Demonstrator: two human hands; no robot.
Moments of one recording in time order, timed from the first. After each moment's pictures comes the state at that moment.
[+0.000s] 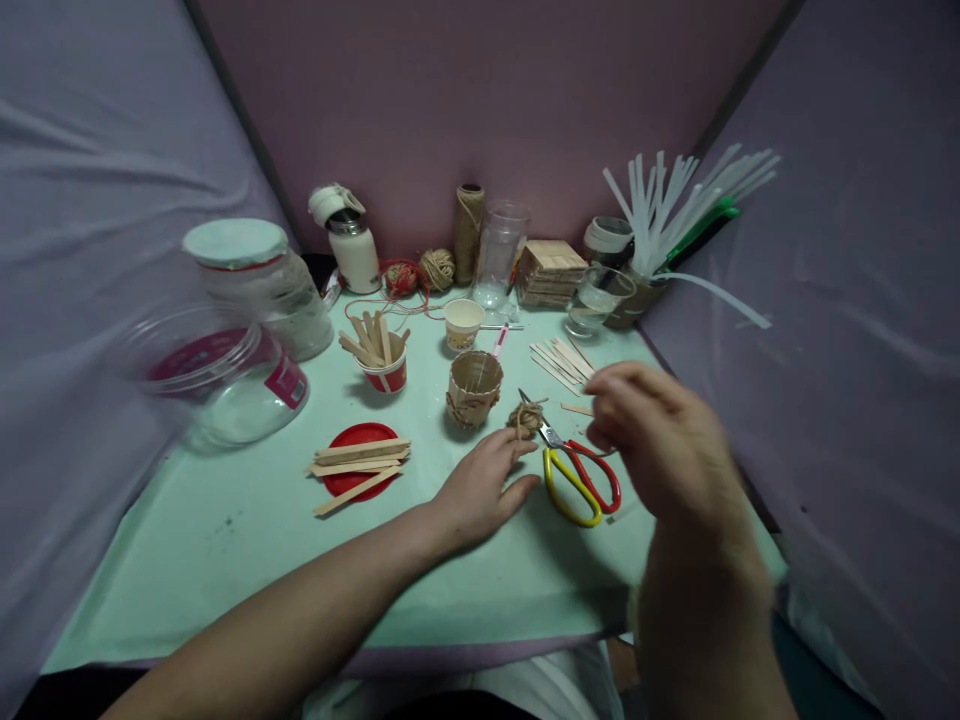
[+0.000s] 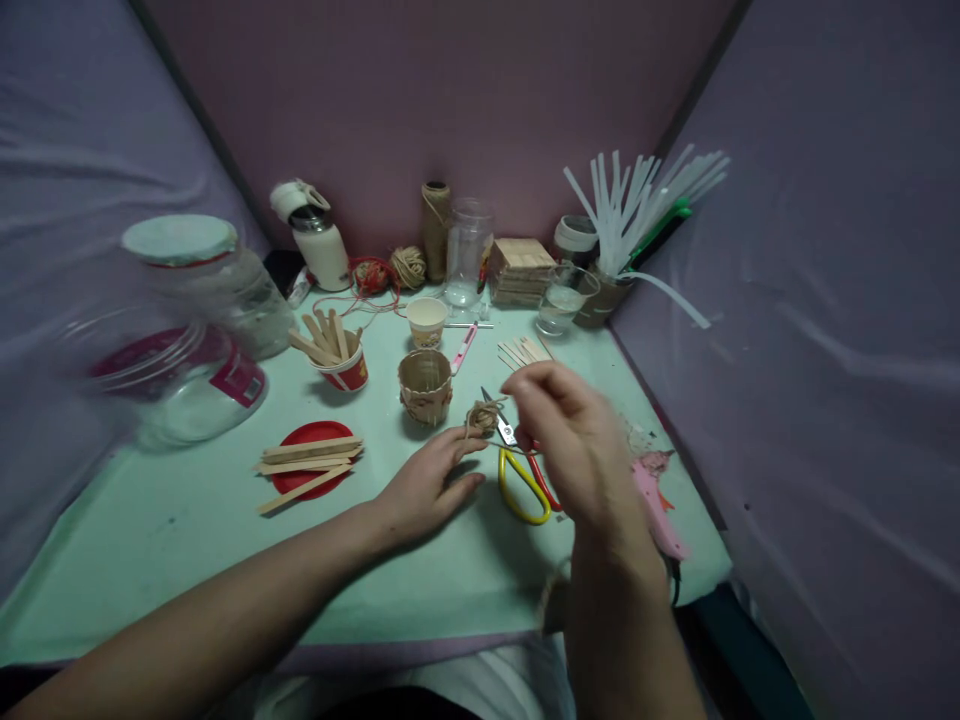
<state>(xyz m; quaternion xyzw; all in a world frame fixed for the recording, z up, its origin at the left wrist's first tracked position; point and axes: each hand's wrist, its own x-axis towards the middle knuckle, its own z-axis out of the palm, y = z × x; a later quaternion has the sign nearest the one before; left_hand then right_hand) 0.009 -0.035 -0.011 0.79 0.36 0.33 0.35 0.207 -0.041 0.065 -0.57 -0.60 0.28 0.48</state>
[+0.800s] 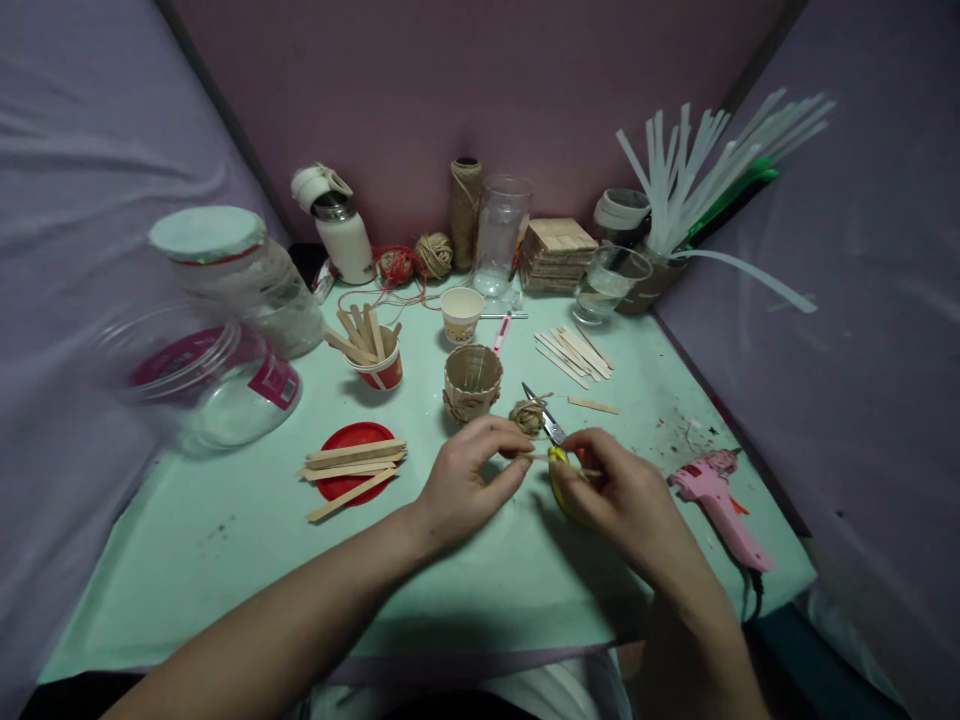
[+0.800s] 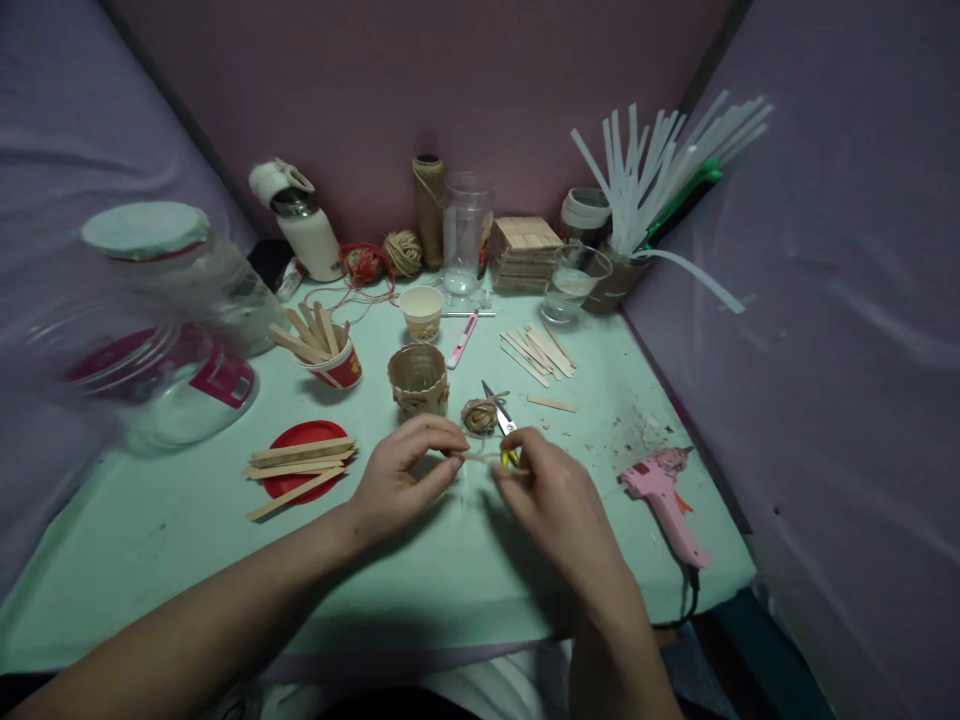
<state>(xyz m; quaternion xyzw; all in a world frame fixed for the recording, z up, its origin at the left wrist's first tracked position) 0.002 -0.031 0.012 0.73 0.34 0.47 0.36 0.202 -0.067 0.038 -0.63 -0.67 0.28 0.27</state>
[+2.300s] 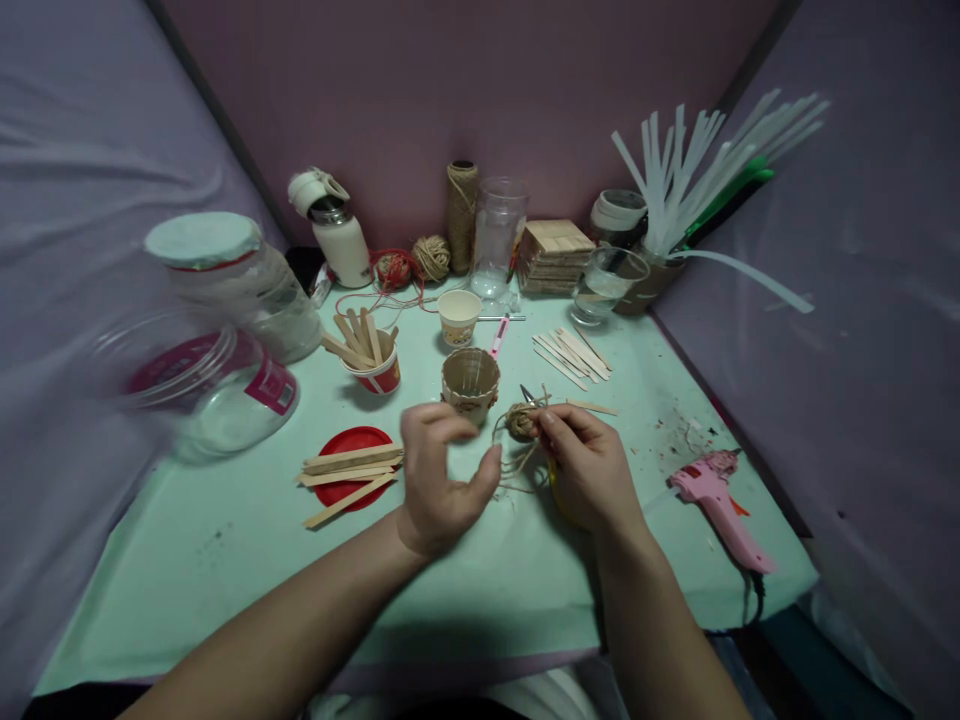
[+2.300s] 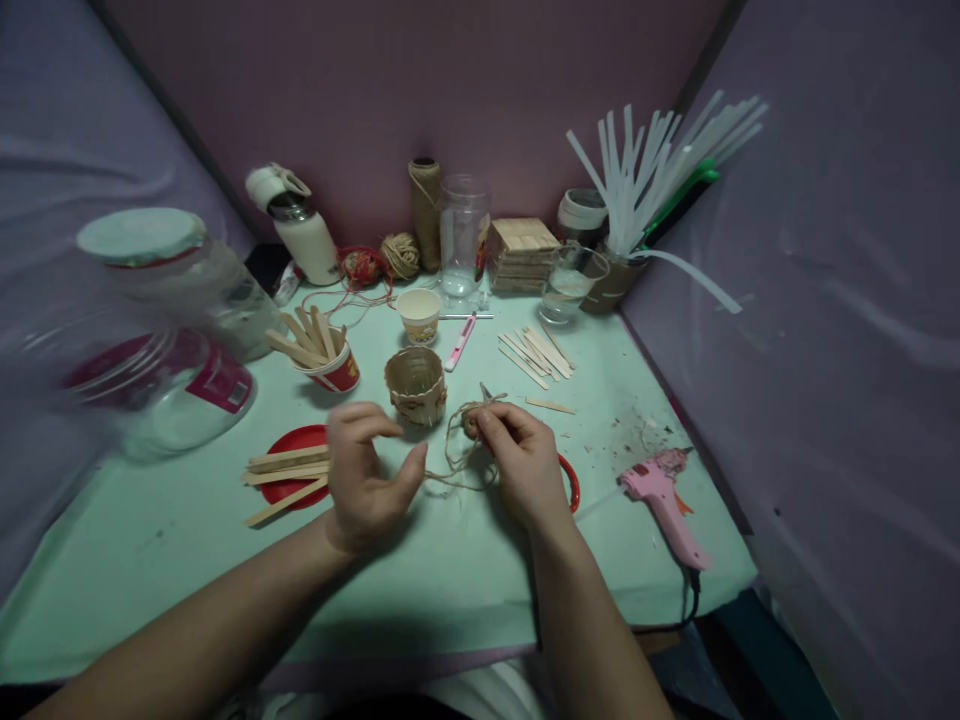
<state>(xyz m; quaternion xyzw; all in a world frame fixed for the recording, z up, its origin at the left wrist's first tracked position) -0.007 -0.031 0.007 0.69 0.43 0.58 0.07 0.169 -0.027 0.010 -0.54 -0.45 0.47 0.53</state>
